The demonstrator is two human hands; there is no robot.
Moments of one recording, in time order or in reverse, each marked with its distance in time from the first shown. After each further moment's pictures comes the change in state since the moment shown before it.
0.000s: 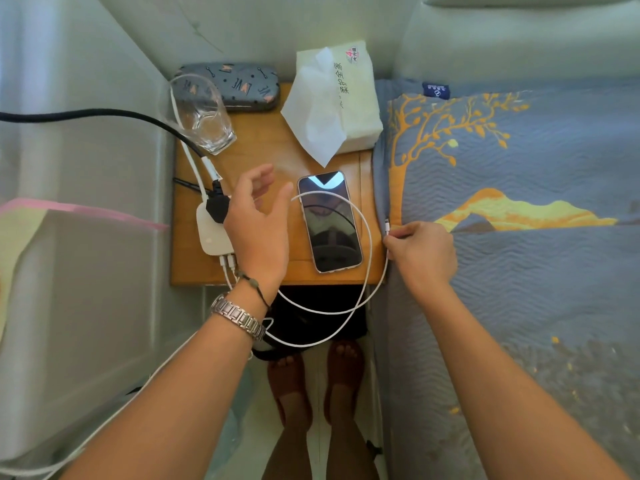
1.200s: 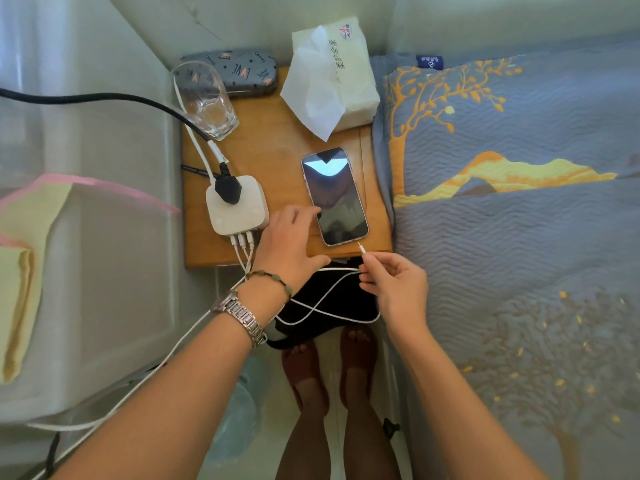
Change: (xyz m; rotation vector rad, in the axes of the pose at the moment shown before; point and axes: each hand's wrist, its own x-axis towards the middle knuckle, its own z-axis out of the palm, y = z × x) left_hand -0.028 -0.053 -0.016 0.806 -0.632 0.377; right_hand -0.095 0.031 0.033 0.901 -0.201 0.180
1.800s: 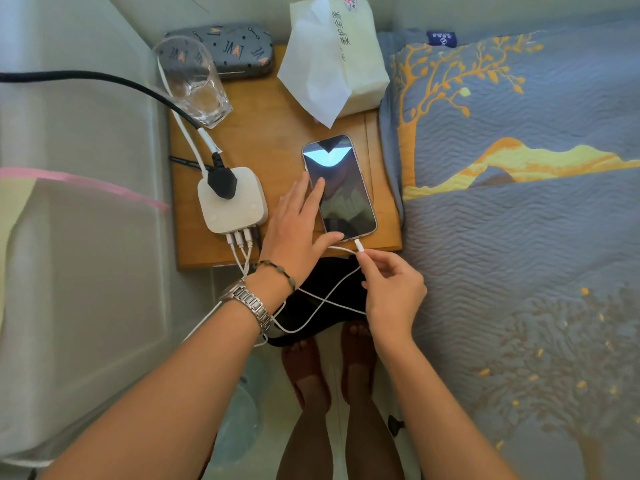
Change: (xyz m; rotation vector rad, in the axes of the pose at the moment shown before) left_hand 0.022 -0.011 0.020 -0.070 0.025 0.071; right_hand 0.000 0.023 0.027 -0.166 0.239 -0.137
